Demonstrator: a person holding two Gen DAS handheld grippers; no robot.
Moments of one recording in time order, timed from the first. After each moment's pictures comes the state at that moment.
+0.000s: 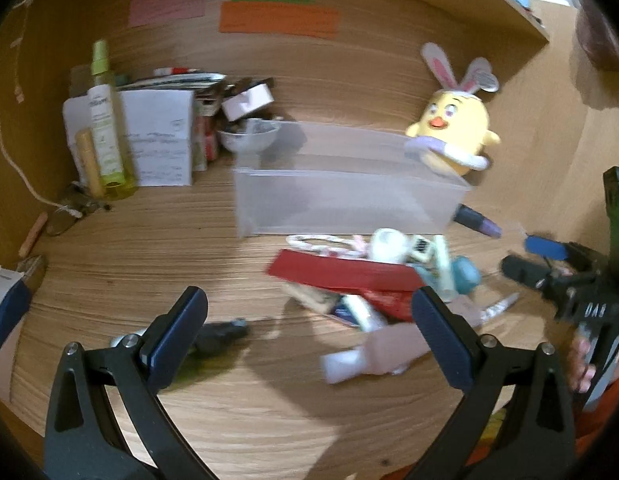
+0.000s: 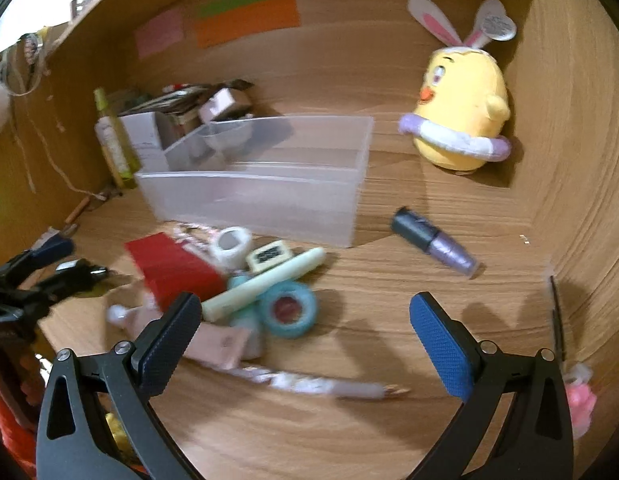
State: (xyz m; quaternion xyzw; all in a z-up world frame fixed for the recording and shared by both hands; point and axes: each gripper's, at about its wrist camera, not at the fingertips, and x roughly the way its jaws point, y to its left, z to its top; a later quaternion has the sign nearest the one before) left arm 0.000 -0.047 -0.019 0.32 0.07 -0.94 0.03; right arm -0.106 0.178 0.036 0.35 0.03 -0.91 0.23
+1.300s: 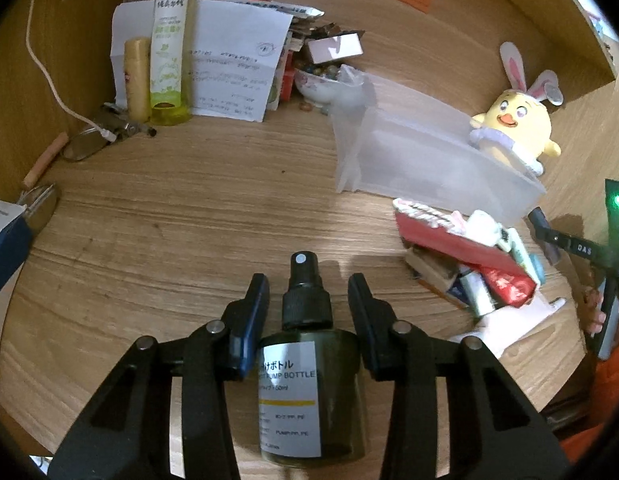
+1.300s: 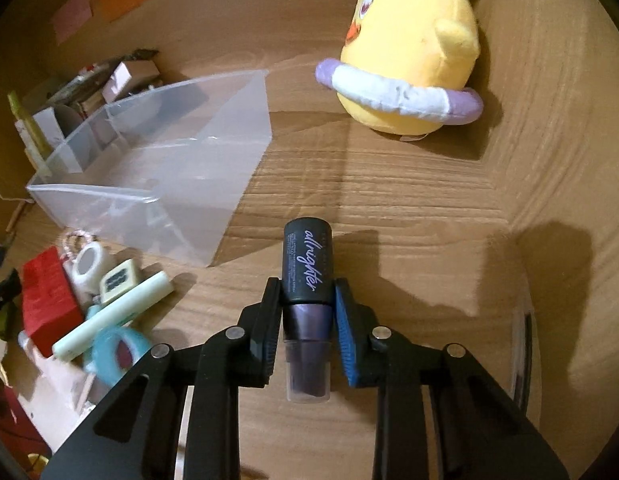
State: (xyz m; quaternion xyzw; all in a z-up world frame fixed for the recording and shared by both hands) left arm -0.006 -0.117 -0.060 0.38 0.15 -0.91 0.06; right arm -0.199 0.221 0.008 0.43 0.05 -0.88 0.18
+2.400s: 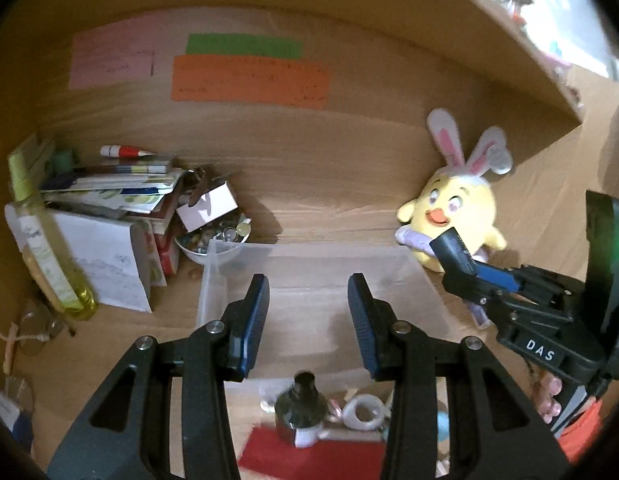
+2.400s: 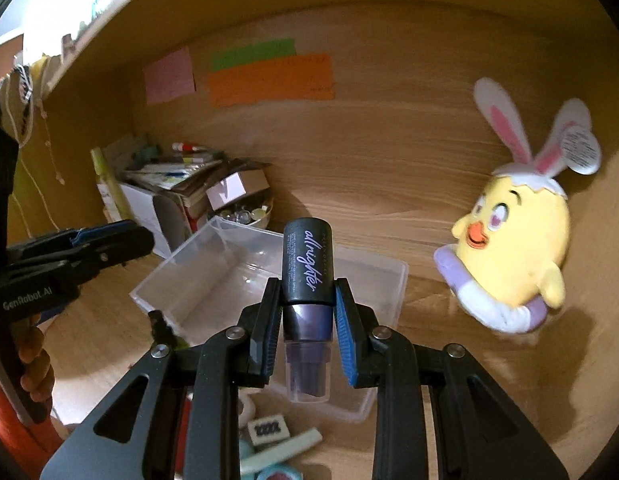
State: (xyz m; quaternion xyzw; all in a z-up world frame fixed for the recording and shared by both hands) left arm -0.139 -0.050 0.069 0.30 0.09 -0.95 0.00; right arm -0.207 0.112 0.117 0.31 0.06 -0.91 0.28
